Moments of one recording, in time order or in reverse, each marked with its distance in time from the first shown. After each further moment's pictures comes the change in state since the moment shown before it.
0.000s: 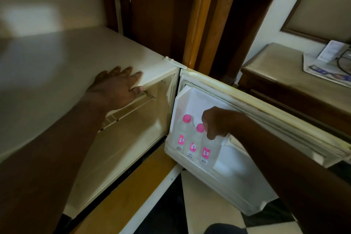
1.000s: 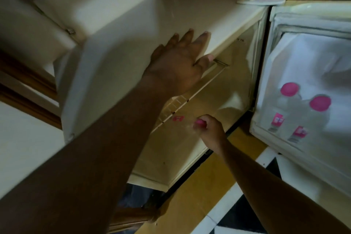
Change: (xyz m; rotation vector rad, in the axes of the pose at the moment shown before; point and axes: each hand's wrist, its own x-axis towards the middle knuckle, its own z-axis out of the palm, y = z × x) left_hand 0.007 -0.005 0.010 -0.016 -0.009 -0.003; right_hand 0.180 -0.221 0.171 1.410 0.363 -0.174
